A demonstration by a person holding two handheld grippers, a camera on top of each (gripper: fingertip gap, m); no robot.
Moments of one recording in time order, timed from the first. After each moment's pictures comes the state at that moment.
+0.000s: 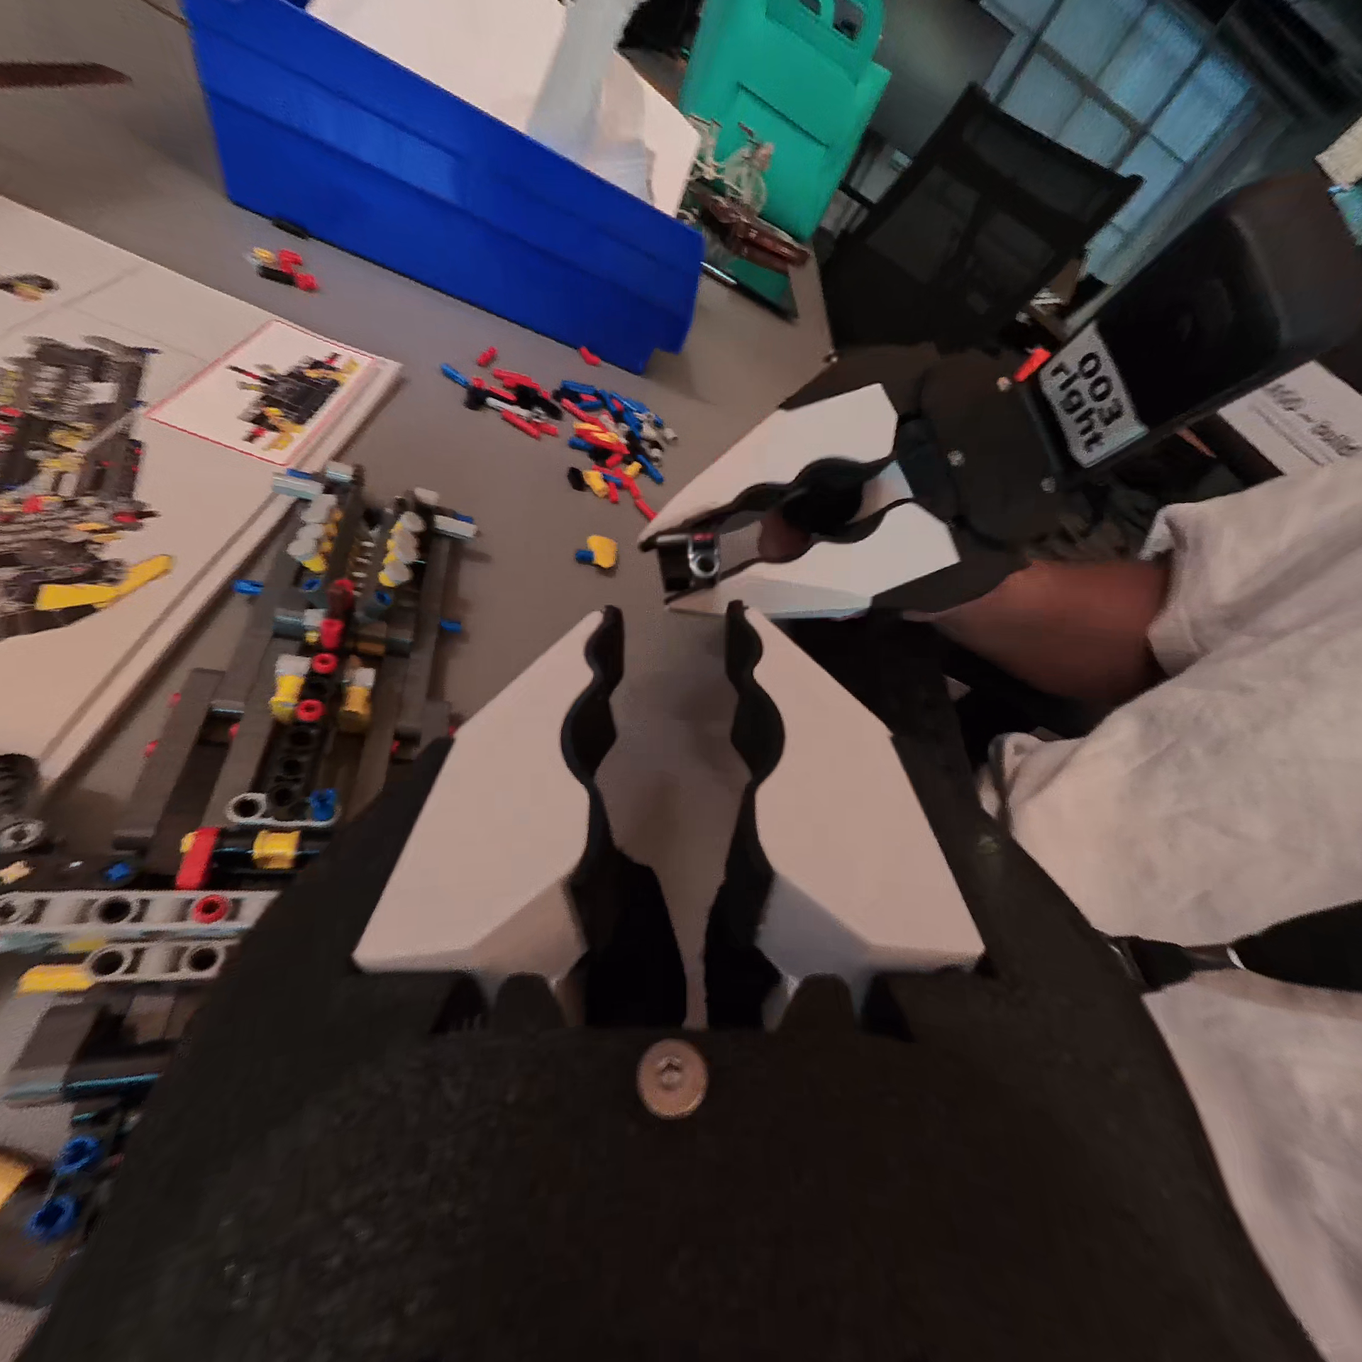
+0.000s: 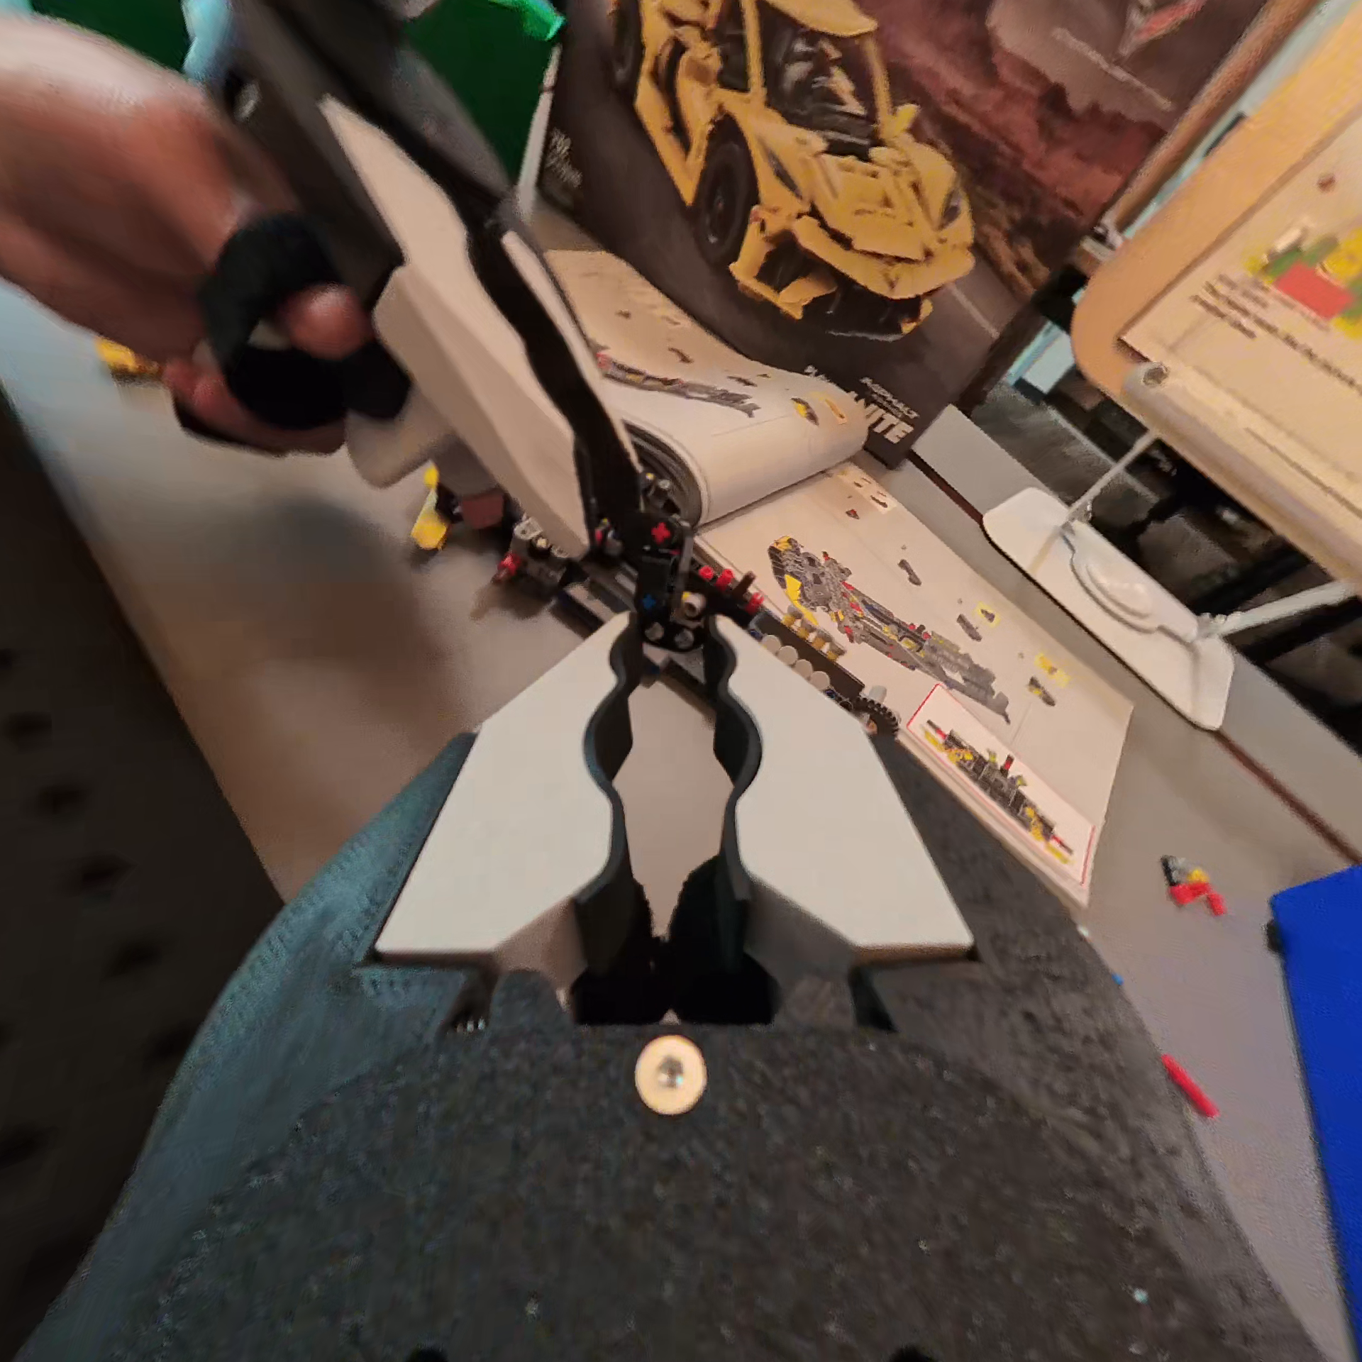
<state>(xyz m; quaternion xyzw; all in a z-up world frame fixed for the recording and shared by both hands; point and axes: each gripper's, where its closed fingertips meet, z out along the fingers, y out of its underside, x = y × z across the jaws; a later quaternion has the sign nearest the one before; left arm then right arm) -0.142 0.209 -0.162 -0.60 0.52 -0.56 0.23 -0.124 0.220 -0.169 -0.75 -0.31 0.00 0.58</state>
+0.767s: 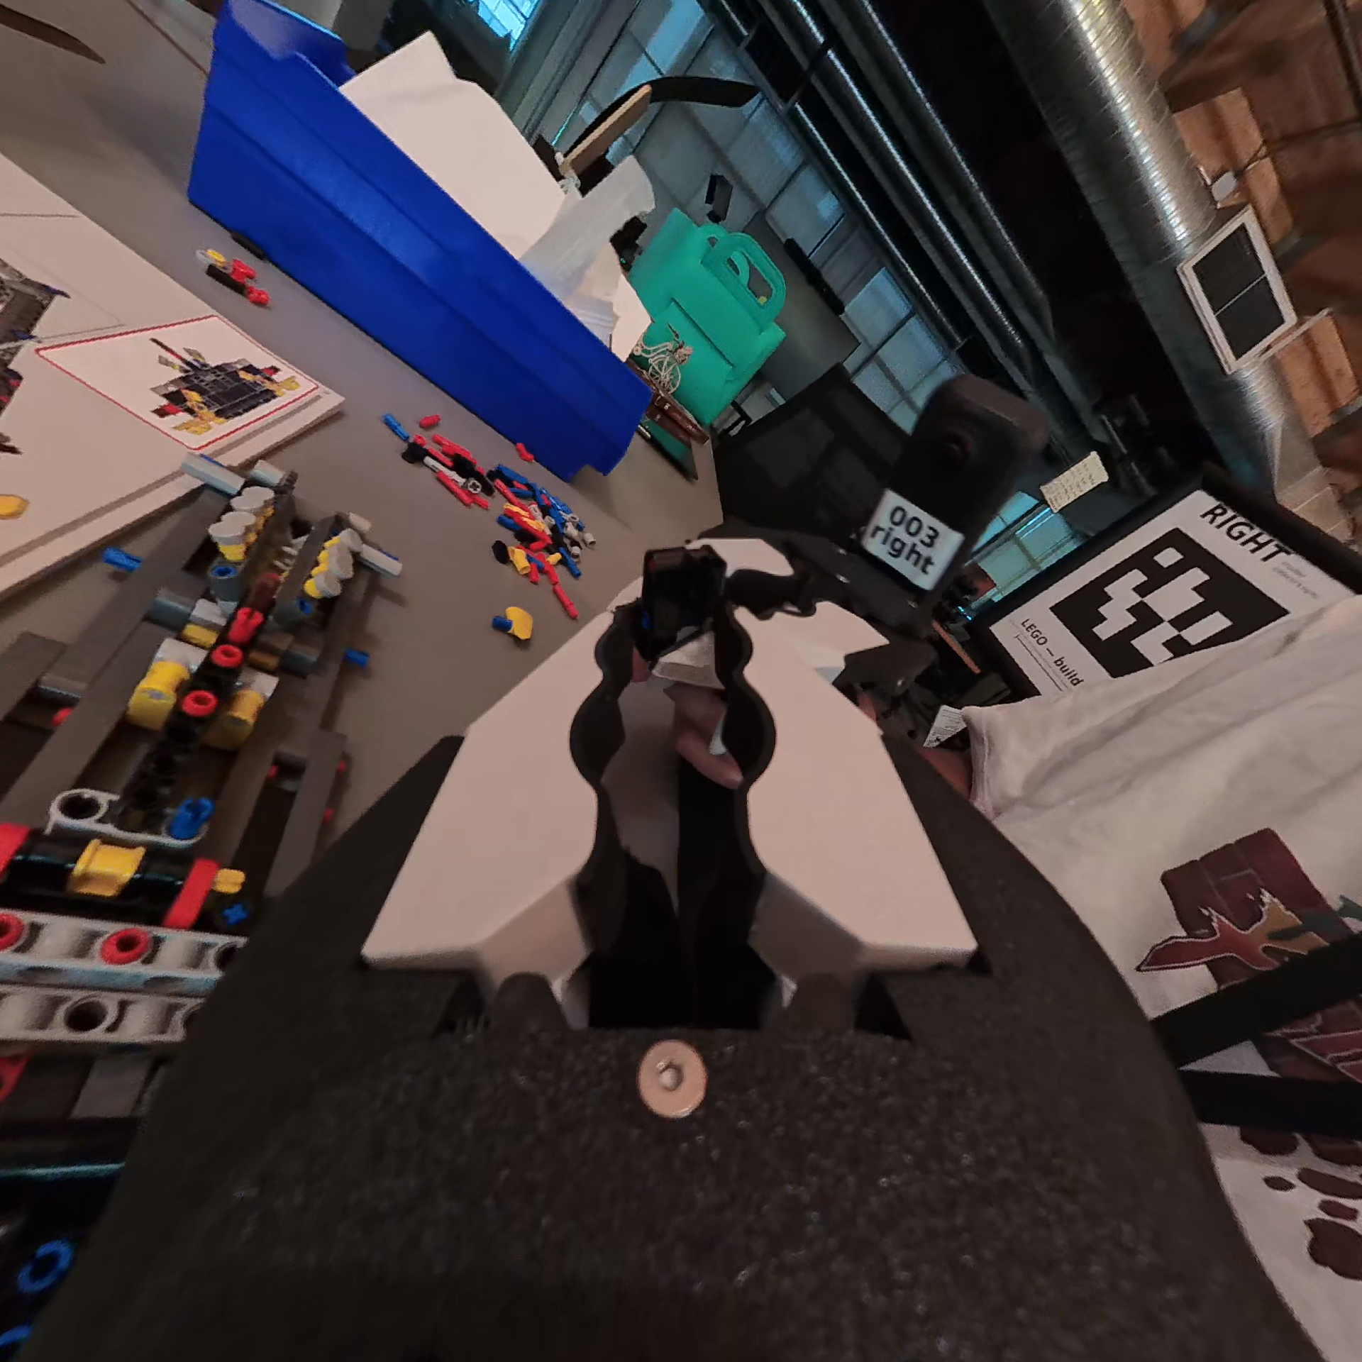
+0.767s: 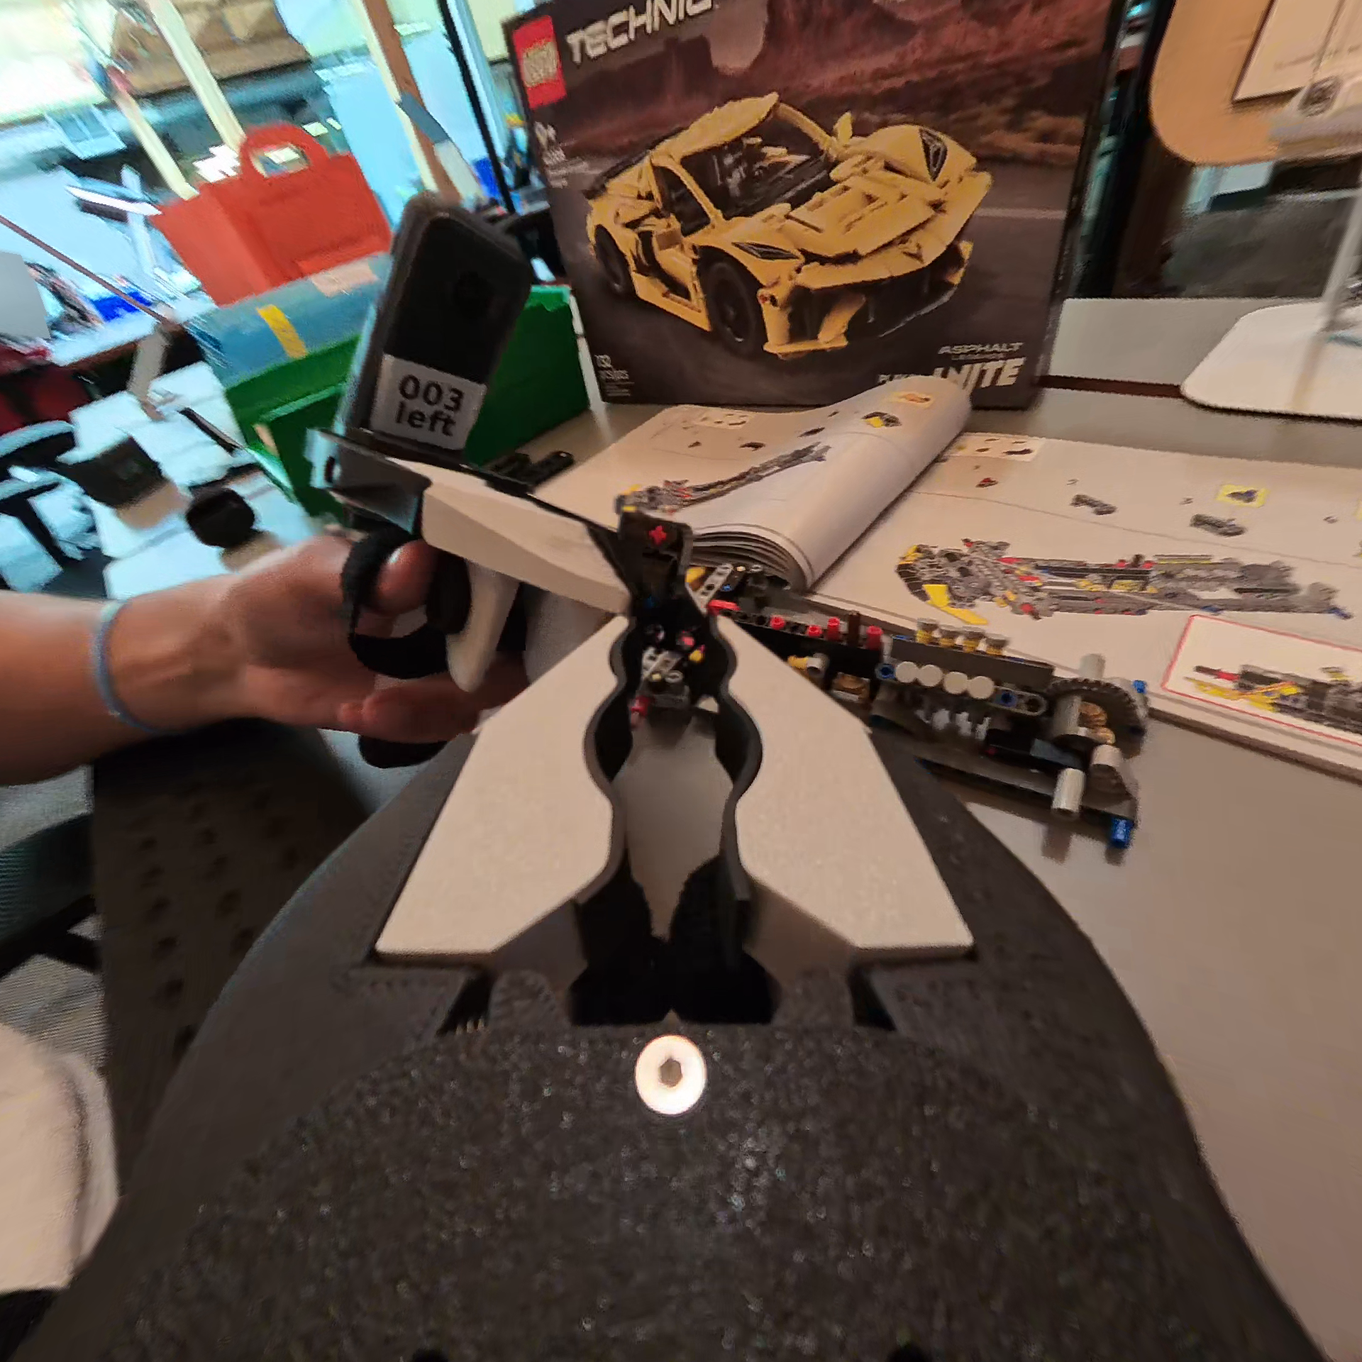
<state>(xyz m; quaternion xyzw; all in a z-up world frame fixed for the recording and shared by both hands) -0.135 0.213 -0.141 -0.60 0.38 -0.68 0.18 -0.145 0.231 -0.153 -0.77 -0.12 0.23 0.59</state>
